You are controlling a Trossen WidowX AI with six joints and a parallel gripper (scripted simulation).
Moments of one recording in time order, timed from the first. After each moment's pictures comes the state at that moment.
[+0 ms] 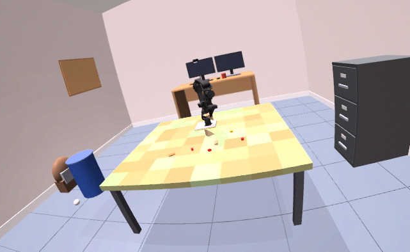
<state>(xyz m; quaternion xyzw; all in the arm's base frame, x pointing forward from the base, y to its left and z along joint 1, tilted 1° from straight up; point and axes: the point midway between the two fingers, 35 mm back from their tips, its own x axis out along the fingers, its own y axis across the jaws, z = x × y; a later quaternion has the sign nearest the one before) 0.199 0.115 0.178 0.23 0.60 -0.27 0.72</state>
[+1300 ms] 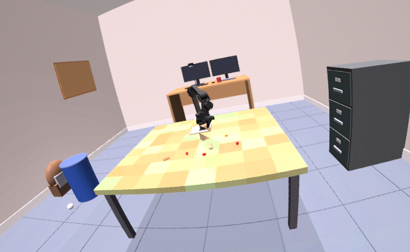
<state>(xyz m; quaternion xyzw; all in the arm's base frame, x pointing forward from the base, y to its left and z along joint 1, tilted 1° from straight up) 0.178 0.114 0.114 0.24 0.59 -0.28 0.72</state>
